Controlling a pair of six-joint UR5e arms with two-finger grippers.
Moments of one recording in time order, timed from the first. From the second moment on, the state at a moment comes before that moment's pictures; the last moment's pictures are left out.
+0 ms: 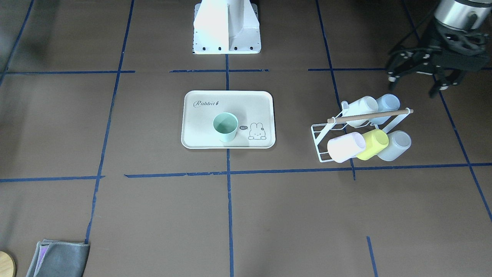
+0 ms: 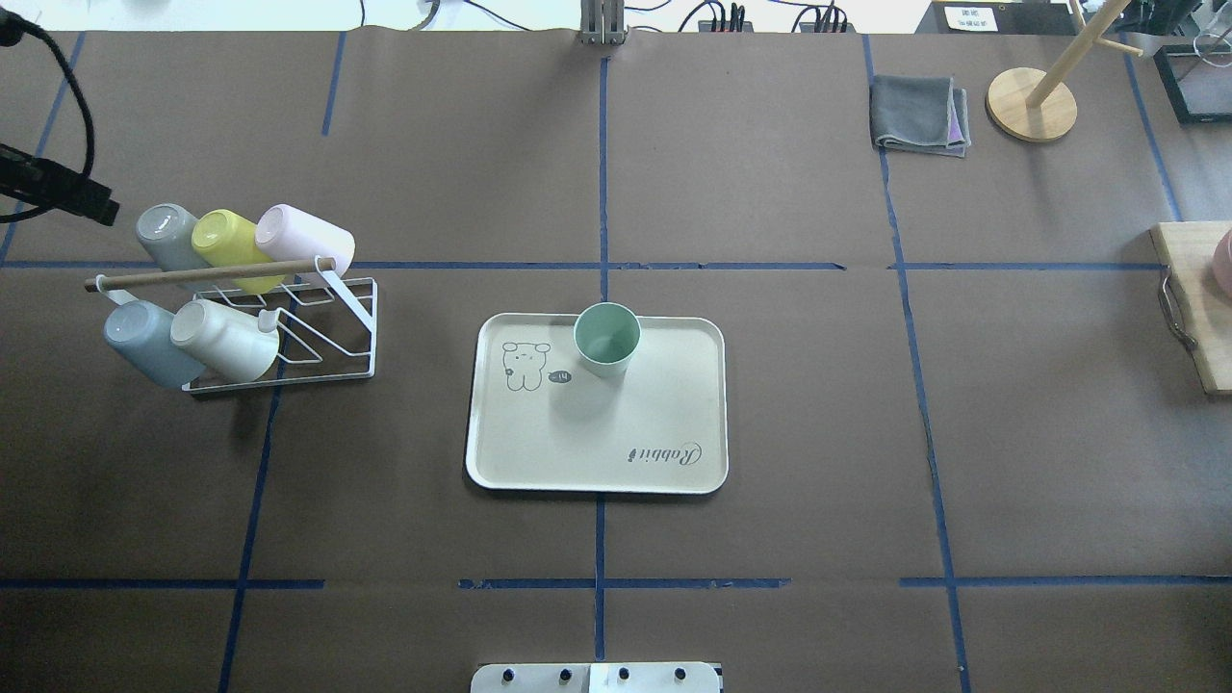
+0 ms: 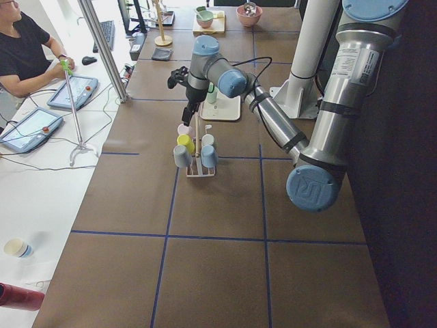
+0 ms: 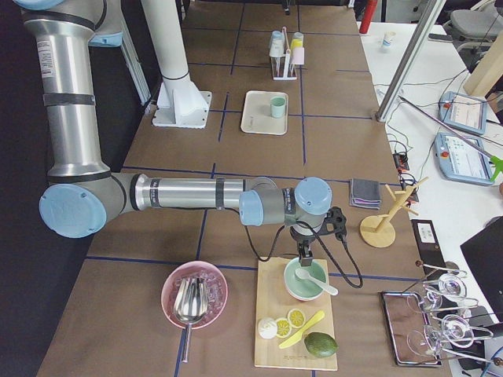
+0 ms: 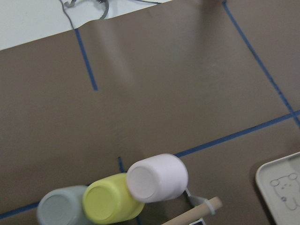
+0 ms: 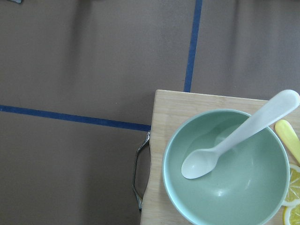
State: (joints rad) left arm -1.13 -1.72 -2.15 -1.43 -2.09 -0.45; right arm 1.53 -1.51 1.53 -1.48 2.39 -0.01
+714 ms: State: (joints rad) left arm -1.43 -1.61 -1.90 -1.43 -2.29 -0.10; right arm 1.53 -1.49 1.54 -1.48 2.39 -0.02
